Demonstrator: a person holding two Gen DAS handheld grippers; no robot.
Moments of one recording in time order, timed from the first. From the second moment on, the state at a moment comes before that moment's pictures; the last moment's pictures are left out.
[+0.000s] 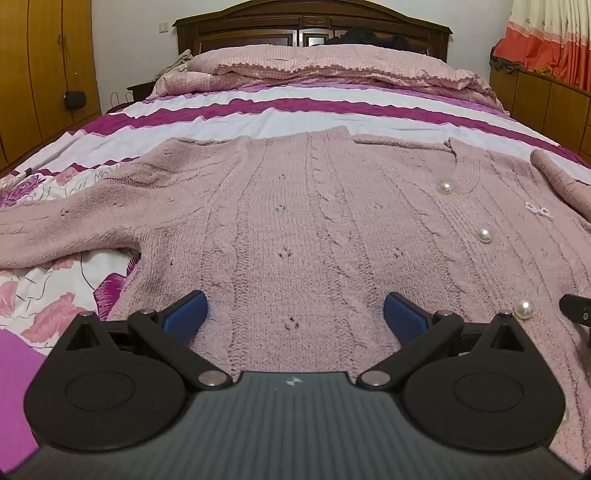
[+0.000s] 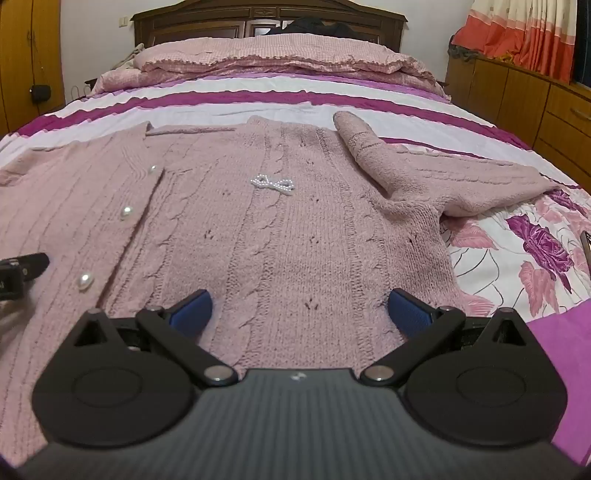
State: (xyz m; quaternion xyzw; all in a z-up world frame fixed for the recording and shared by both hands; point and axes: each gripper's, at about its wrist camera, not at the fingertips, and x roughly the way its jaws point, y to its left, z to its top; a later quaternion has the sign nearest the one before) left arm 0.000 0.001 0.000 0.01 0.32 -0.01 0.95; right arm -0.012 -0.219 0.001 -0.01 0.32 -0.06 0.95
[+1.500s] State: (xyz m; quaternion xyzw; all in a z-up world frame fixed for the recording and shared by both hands) left arm -0.001 0.000 0.000 0.02 0.31 -0.01 0.95; right arm -0.013 -0.219 0.001 -0.01 0.32 -0.06 0.95
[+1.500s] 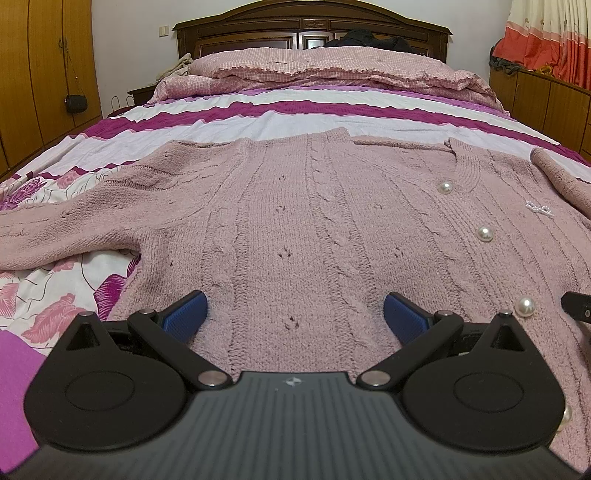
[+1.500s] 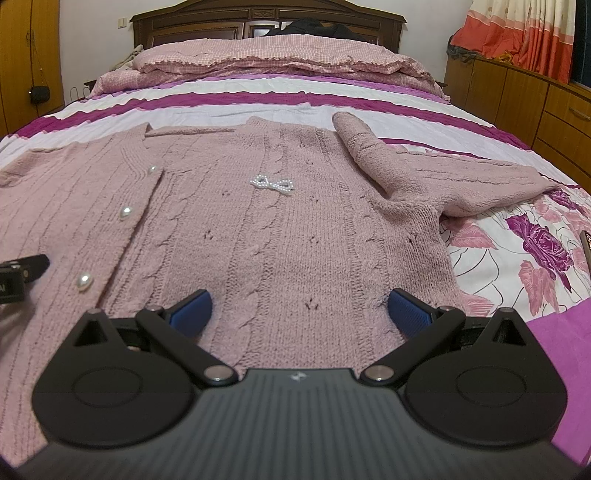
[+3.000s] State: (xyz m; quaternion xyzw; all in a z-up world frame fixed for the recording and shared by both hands) left arm -0.001 0.001 0.000 0.02 0.31 -0.01 0.95; right arm -0.013 -0.218 0.001 -0.01 0.32 -0.06 0.95
